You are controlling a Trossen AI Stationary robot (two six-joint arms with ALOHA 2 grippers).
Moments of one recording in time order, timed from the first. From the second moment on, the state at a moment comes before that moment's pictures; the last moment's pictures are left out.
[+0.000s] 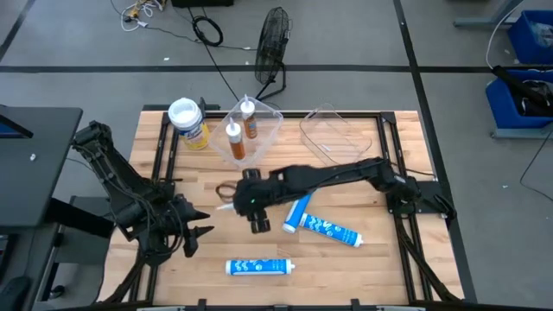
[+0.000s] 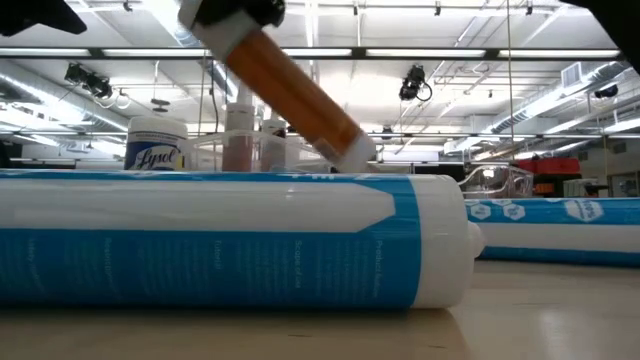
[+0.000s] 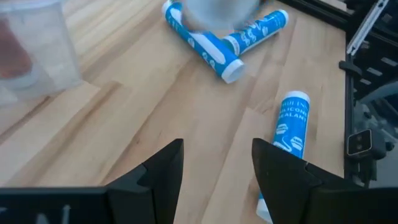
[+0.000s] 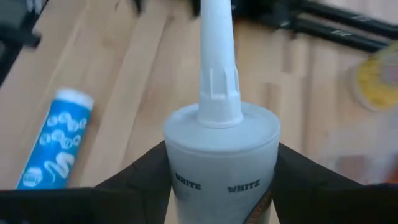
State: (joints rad) left arm -0.96 1.13 0.90 -0.84 -0.87 -1.27; right arm 0.18 2.23 2.32 -0.96 0.11 -0.11
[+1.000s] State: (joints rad) left arm -0.87 0.98 0.90 -0.21 -1.26 -0.66; right arm 0.09 2.05 2.32 -0.51 -0.12 0.17
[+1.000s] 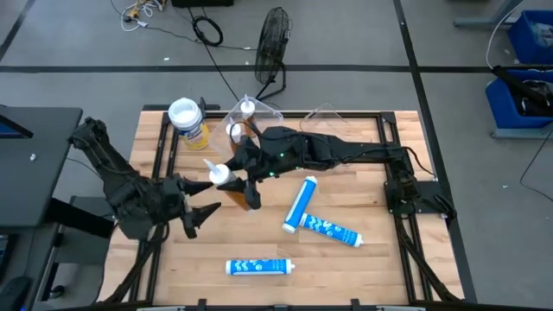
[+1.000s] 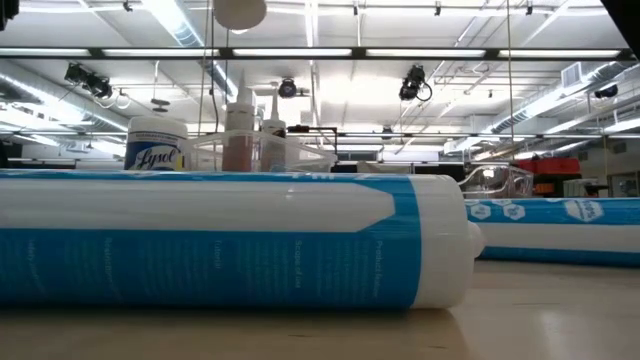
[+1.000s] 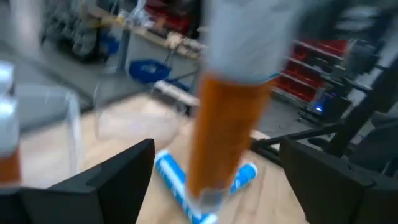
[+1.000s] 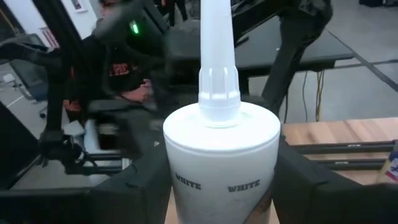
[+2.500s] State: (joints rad) left arm -0.60 0.98 0.90 0.29 -0.96 -0.12; right arm 0.07 2.06 2.32 -0.40 -0.14 0.19
